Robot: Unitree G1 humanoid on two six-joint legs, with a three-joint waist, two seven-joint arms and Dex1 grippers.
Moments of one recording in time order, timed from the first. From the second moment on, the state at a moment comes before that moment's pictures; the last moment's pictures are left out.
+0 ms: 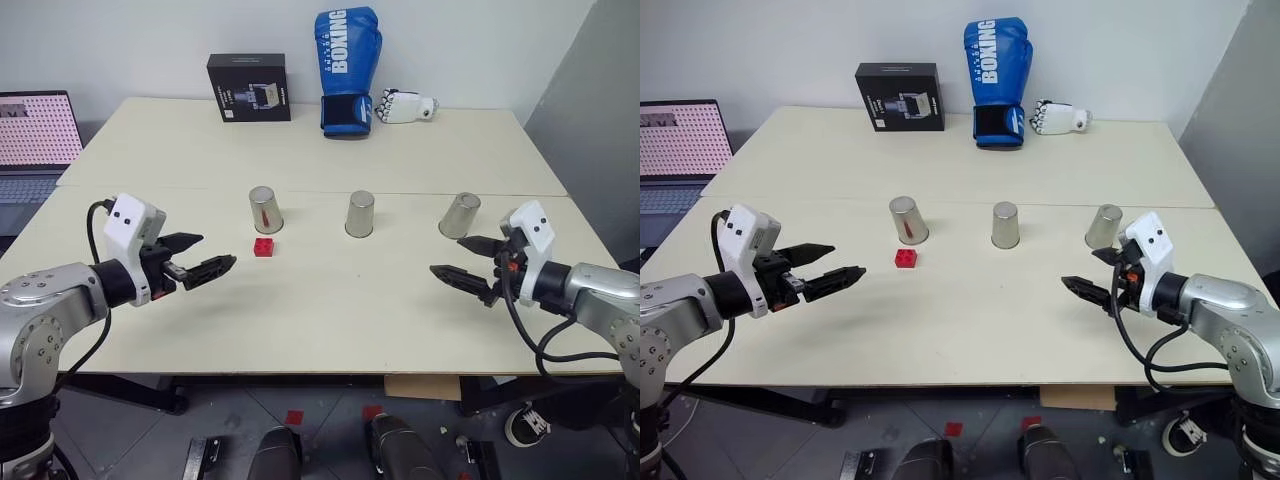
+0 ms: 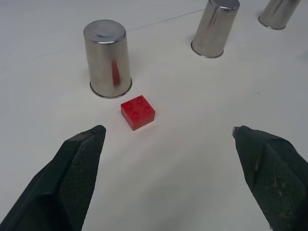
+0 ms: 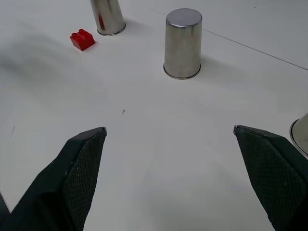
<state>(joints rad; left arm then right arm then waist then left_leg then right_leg) -0.22 0.88 0.39 -0.34 -0.63 0.95 -0.73 -0.31 -0.76 -0.20 -0.47 0.65 0.98 0.65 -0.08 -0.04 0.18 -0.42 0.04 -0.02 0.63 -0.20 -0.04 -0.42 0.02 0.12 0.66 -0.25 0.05</state>
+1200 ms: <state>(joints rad) -0.24 0.90 0.36 -0.29 -0.61 0.88 -0.77 -0.31 -0.76 -0.20 -0.46 0.65 0.96 0.65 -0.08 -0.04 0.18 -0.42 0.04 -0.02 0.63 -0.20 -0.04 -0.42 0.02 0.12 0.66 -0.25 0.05</state>
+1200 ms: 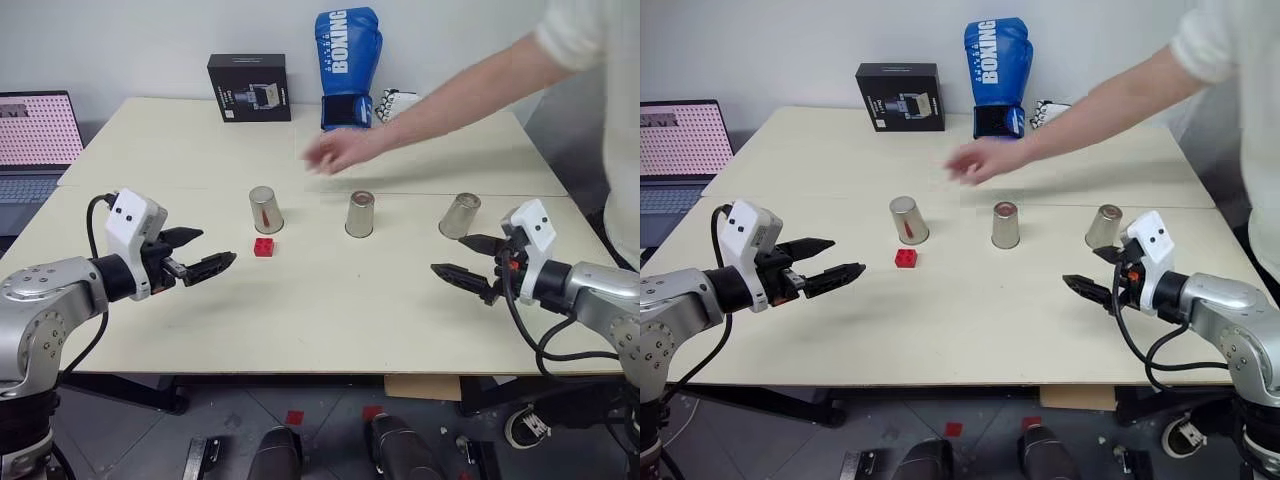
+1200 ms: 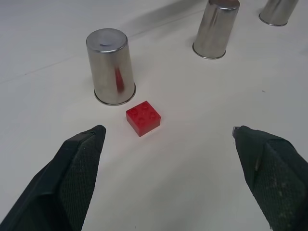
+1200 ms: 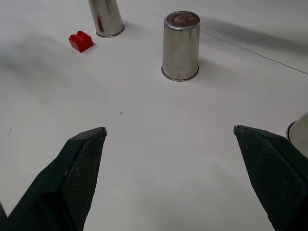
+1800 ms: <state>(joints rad) -0.22 0.90 0.36 -0.28 -0.60 0.87 -0.77 -0.31 -0.77 -0.19 -0.44 0.64 0.93 0.65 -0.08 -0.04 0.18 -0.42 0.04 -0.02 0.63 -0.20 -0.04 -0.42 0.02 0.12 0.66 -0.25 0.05</state>
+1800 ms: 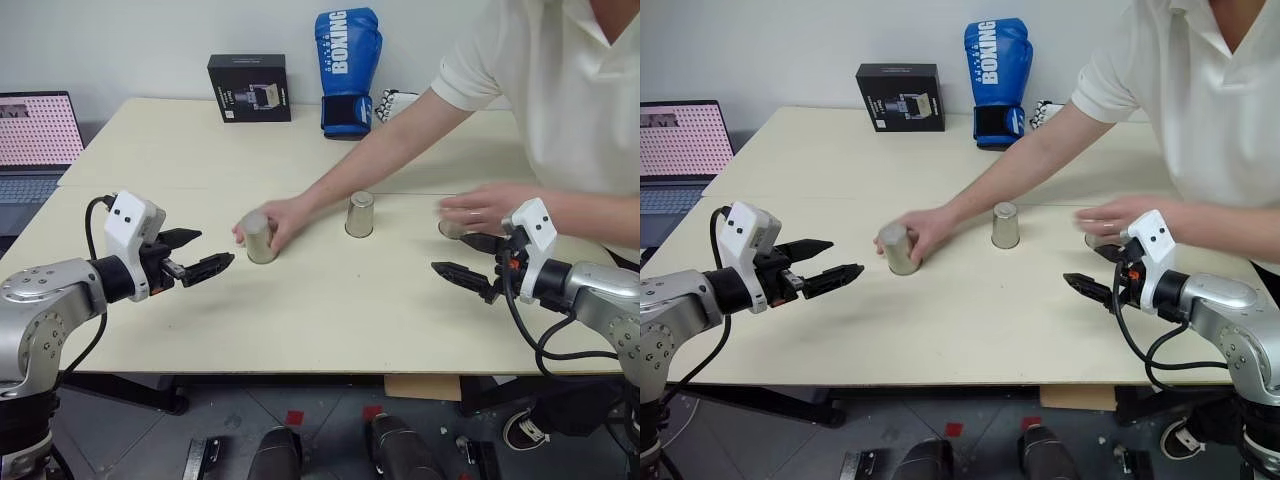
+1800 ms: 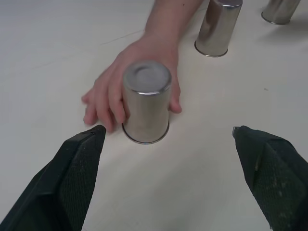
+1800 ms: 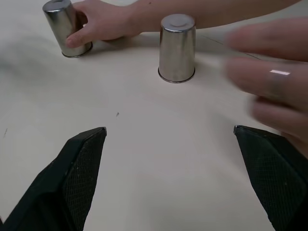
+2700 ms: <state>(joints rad) -0.24 0.90 0.35 -0.28 -0.60 0.86 -0.77 -0.31 -0.77 -0.18 -0.44 0.64 0.93 0.63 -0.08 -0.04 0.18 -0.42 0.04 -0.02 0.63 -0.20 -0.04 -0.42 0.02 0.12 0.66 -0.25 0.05</state>
